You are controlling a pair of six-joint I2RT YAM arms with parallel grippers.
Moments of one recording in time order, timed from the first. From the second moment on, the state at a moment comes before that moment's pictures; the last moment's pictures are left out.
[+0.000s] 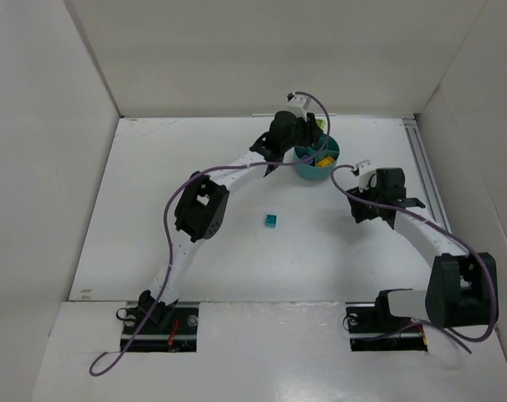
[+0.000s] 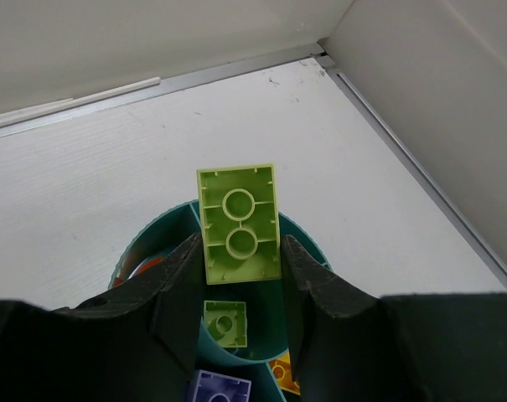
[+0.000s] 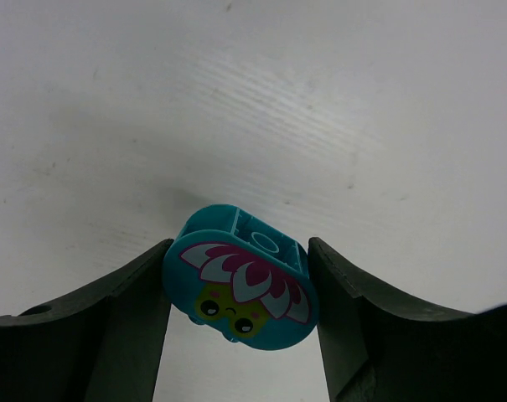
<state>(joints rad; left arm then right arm) -0.67 2.39 2.01 0.23 0.09 -0.39 0.05 1.26 0.75 -0.32 -0.09 -0.34</state>
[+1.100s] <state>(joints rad) -0.70 2.37 1.93 0.25 0.04 -0.33 0.05 1.19 0.71 -0.25 -0.09 -0.29</state>
